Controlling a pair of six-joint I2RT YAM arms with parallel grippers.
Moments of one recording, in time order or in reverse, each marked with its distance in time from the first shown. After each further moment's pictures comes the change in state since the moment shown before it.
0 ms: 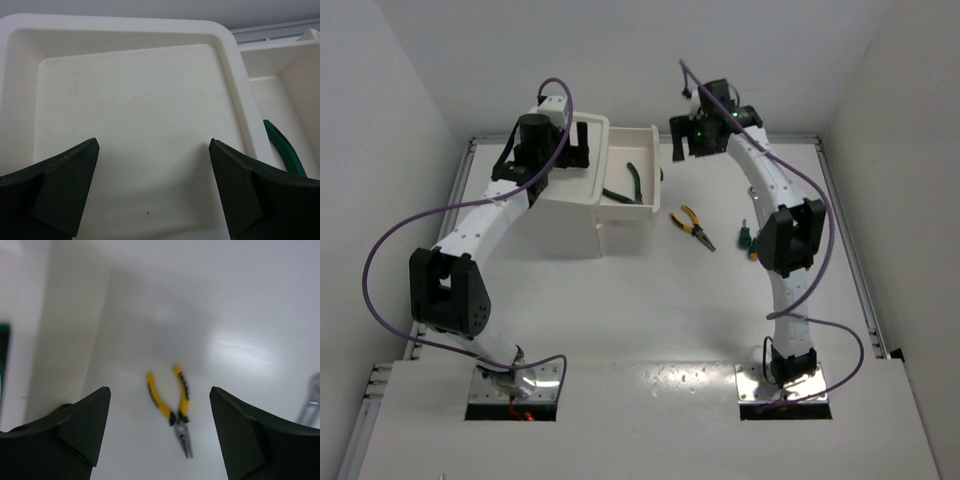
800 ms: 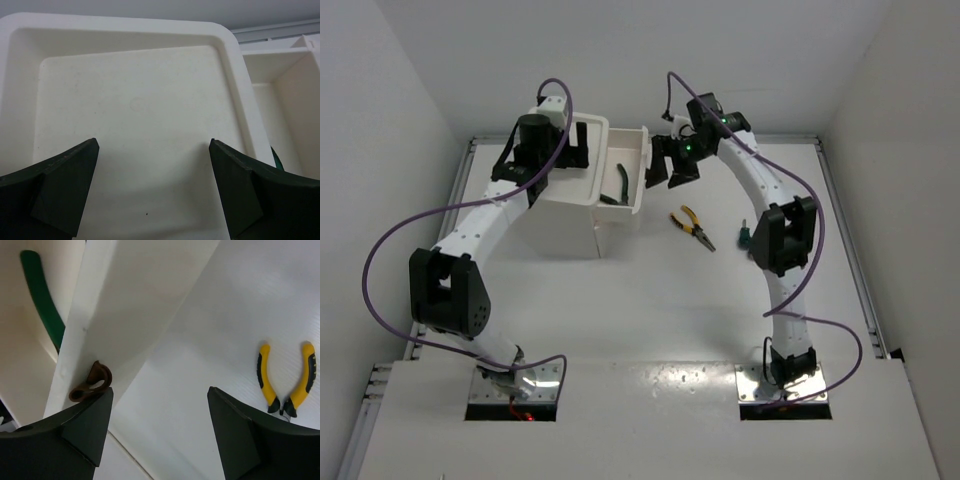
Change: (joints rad) left arm 0.000 -0.001 -0.003 -0.001 -0.005 0.000; right arm 0.032 0.084 -0.045 -0.181 -0.541 0.055
